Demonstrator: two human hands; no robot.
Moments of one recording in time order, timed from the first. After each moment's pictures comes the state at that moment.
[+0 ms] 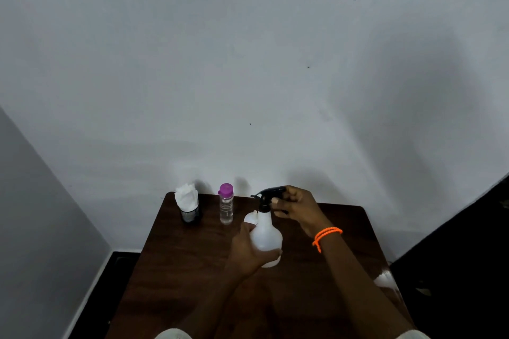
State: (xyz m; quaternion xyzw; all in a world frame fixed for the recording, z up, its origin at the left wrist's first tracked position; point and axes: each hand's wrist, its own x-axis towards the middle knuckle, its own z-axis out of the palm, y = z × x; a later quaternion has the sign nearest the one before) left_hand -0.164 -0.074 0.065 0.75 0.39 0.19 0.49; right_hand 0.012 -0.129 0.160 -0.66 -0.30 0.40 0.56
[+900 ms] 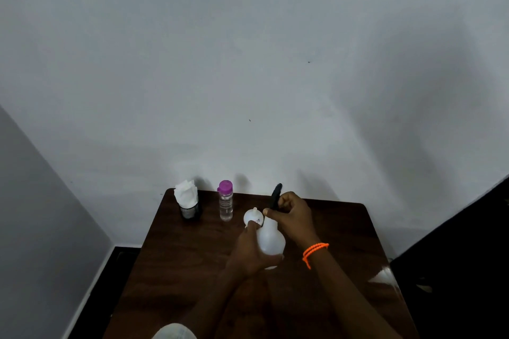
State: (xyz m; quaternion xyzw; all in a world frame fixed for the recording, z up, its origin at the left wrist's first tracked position) left_hand -0.156 -0.075 0.054 0.79 0.33 0.16 0.49; right_hand -0.011 -0.132 0.126 -0.76 -0.32 0.21 0.52
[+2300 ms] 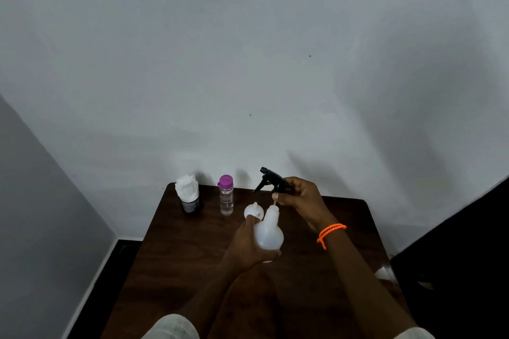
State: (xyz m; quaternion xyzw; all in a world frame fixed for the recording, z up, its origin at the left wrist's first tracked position) left_hand -0.161 -0.074 0.051 0.80 0.32 0.18 0.48; right_hand 0.019 -0.140 0.164 -0.66 -0.35 0.34 0.57
